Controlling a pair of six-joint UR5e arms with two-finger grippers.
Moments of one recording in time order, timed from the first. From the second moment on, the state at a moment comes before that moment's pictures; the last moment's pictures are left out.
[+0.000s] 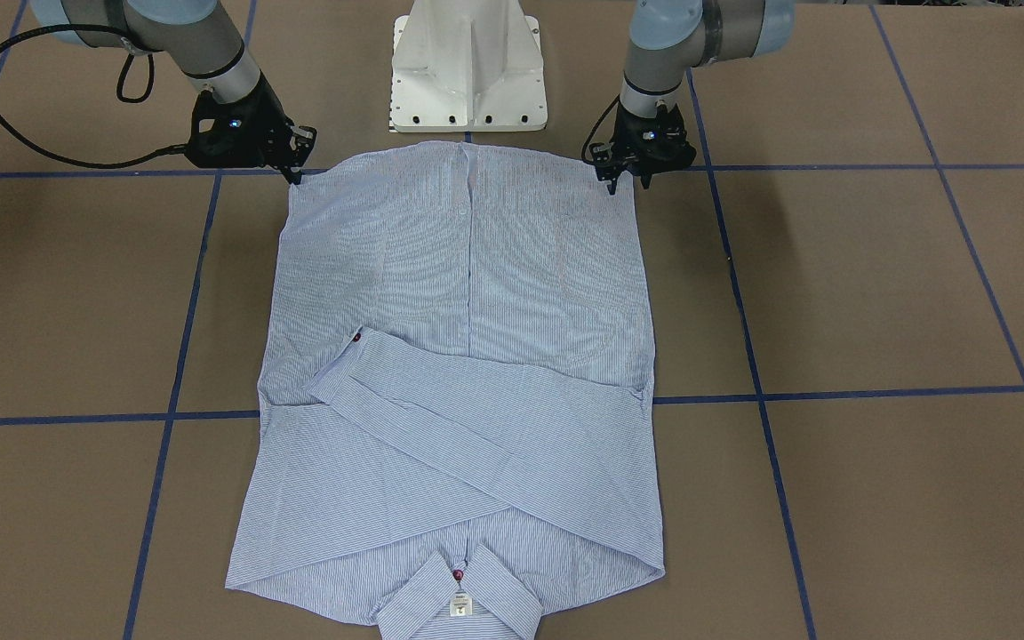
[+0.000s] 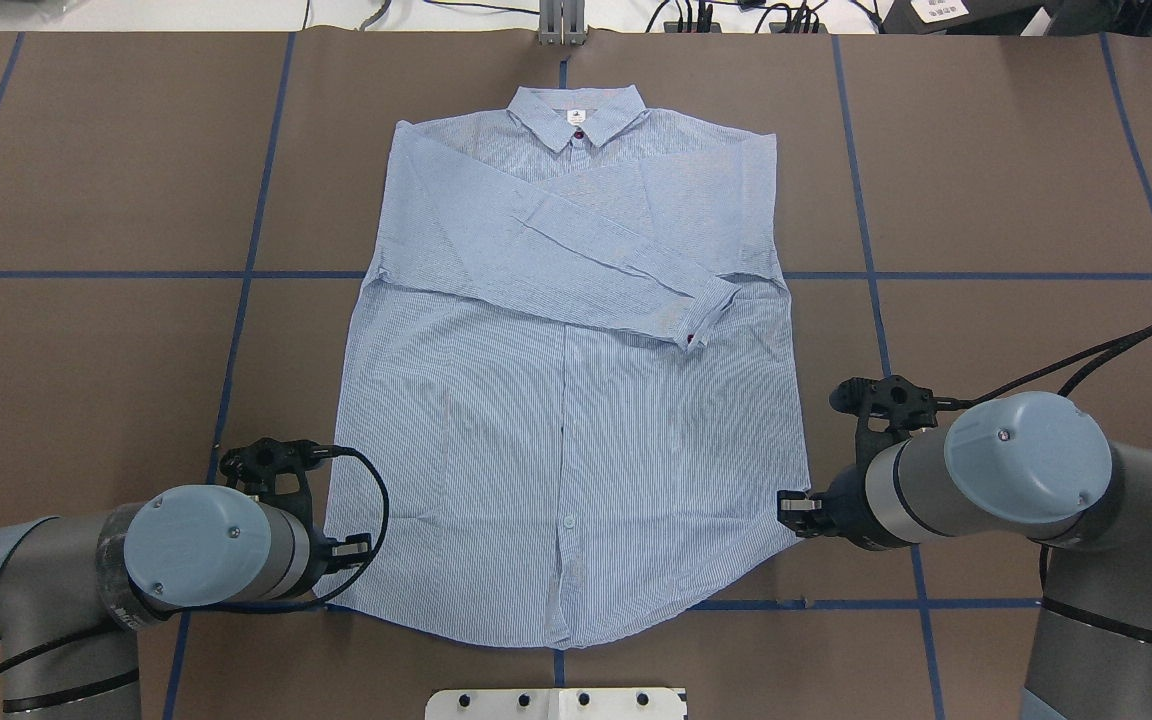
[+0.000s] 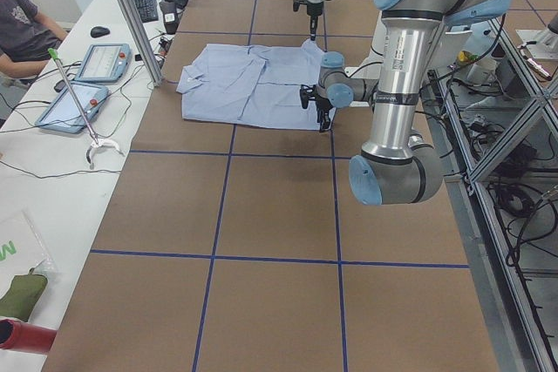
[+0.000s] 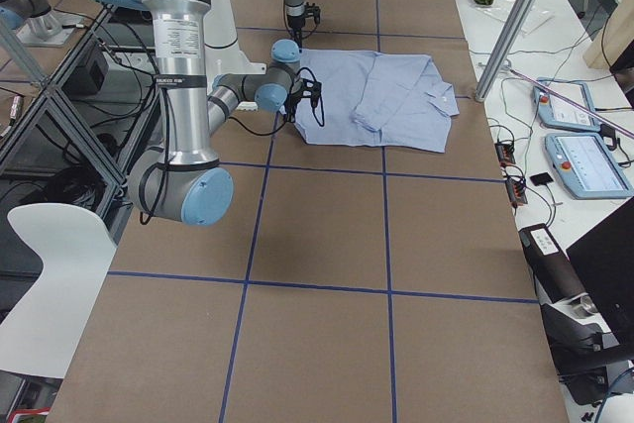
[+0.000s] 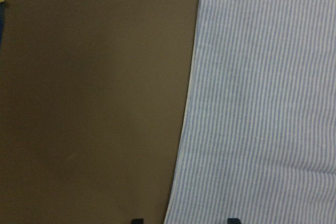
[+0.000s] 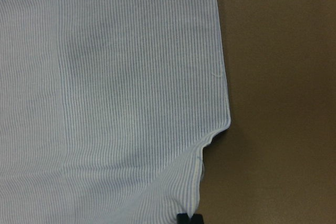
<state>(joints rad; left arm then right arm) -0.26 -1.77 -2.00 -1.68 -1.69 -1.53 0.39 -1.50 2.11 -1.31 1.88 1.44</state>
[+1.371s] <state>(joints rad) -0.24 -1.76 -2.01 -1.68 -1.70 -1.53 0.41 -1.50 2.12 -1.31 1.88 1.44</state>
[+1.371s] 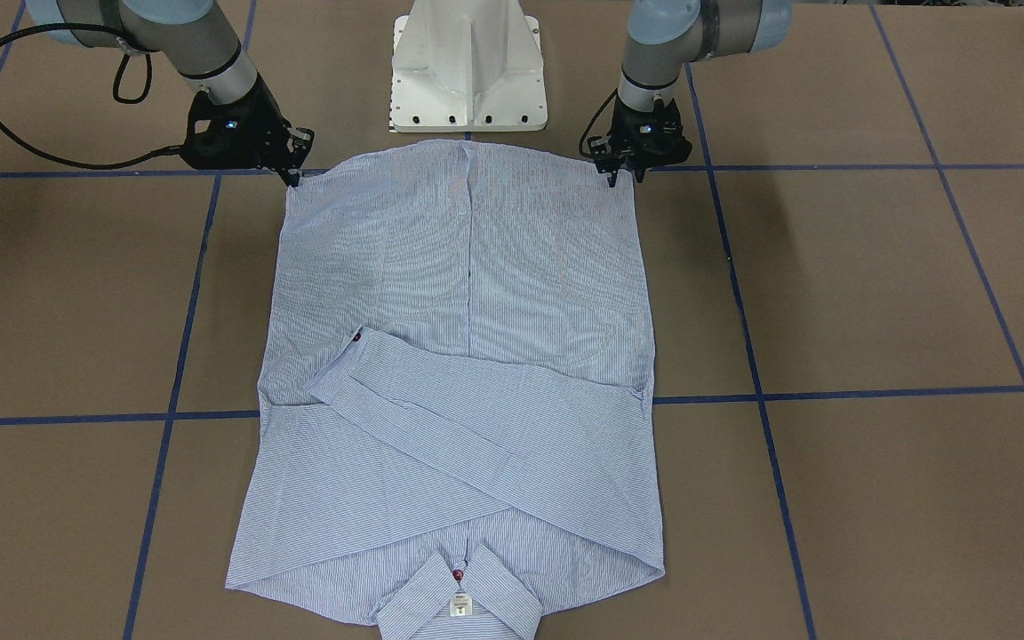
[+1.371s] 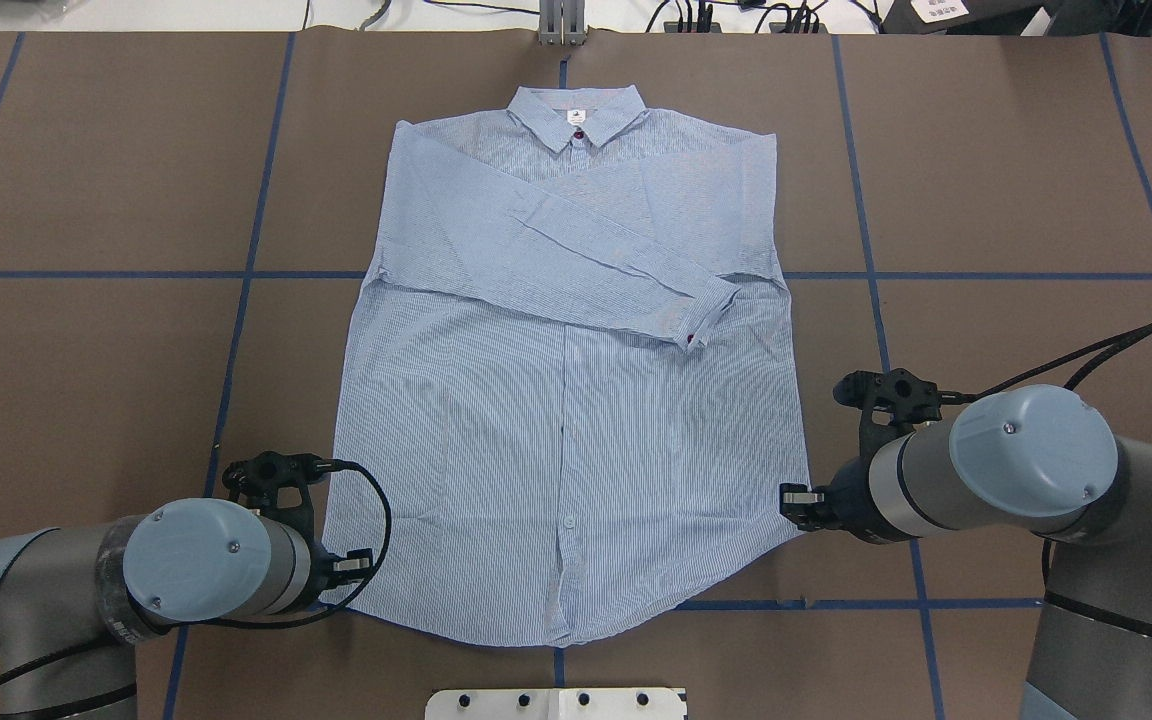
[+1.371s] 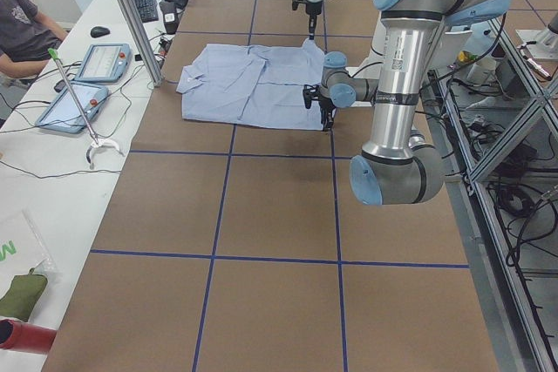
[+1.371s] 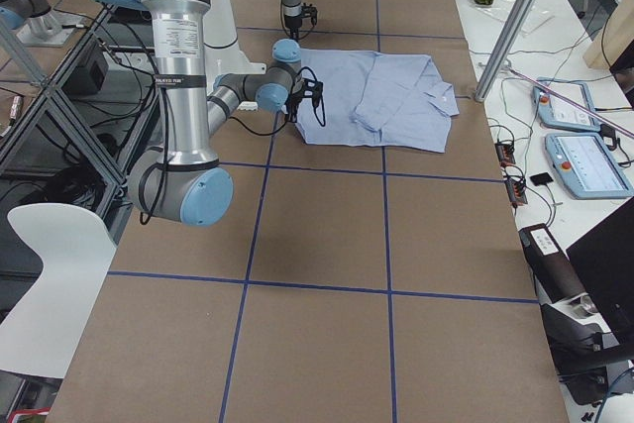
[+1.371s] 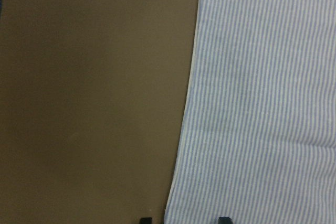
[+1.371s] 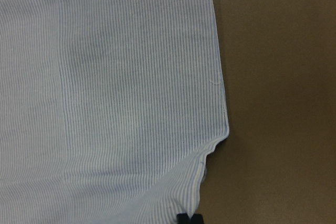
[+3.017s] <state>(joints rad) -0.23 -1.77 -2.02 -1.68 -1.70 -1.54 0.41 -1.50 2.12 -1.31 1.88 1.44</state>
